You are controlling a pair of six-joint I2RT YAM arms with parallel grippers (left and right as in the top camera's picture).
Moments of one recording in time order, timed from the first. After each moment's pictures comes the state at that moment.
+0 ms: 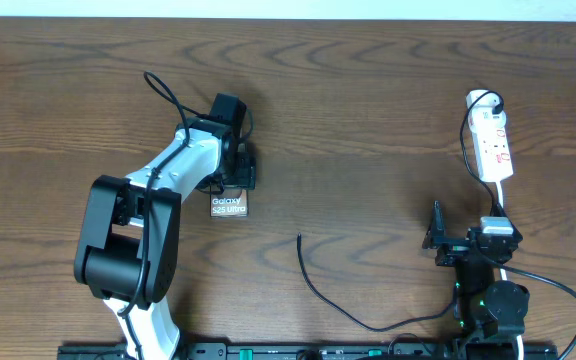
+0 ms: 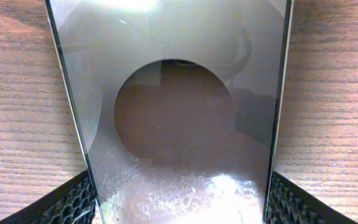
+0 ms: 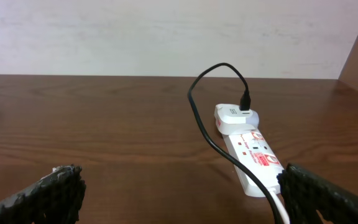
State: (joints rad) left arm -0.27 1.94 1.21 -0.73 -0.01 -0.25; right arm 0.02 0.04 0.01 -0.07 0.06 0.00
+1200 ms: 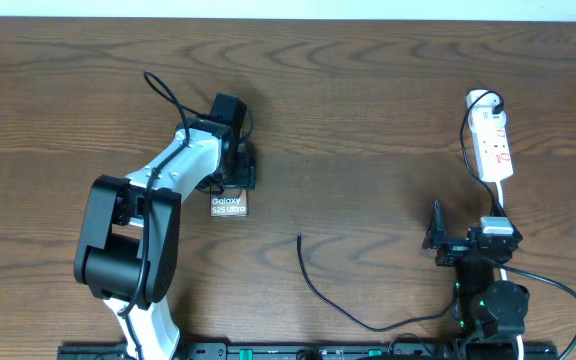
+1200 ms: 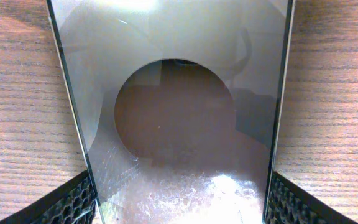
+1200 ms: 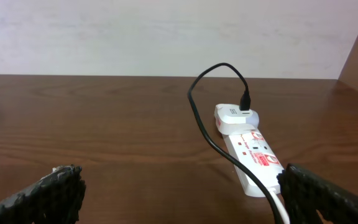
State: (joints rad) left arm -0.27 1.94 1.21 -0.73 -0.01 -0.25; right arm 0.02 0.04 0.01 -0.07 0.06 0.00
